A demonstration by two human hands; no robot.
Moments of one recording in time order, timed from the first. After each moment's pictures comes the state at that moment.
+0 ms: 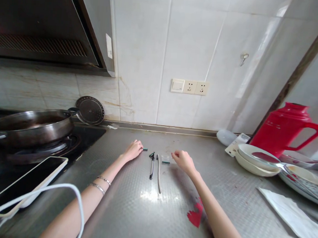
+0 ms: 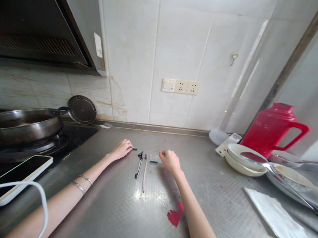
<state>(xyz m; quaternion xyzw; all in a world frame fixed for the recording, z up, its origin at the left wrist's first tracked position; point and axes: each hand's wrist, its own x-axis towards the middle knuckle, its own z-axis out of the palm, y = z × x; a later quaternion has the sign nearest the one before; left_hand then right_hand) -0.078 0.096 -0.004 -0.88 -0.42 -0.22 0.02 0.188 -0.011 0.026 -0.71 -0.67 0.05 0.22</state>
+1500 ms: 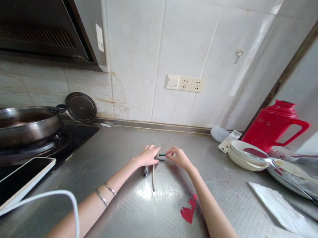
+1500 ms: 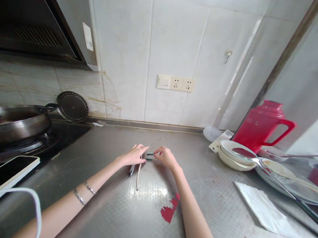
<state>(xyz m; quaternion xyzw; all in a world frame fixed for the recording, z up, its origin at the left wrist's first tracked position) 0.014 0.041 0.013 -0.92 -0.35 -0.14 -0.07 0.217 0.005 0.007 -0.57 -0.74 0.15 0.31</state>
